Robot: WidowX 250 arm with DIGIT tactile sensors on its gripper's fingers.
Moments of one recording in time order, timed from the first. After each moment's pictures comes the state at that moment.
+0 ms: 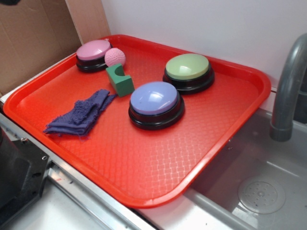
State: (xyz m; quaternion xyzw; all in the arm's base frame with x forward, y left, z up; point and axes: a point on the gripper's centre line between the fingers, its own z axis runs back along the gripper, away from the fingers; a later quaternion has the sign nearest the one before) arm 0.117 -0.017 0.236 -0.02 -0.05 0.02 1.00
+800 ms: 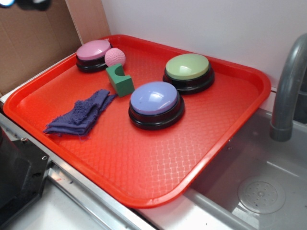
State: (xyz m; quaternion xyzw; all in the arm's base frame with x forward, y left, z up) arm 0.158 0.006 0.202 -0.03 0.00 0.14 0.99
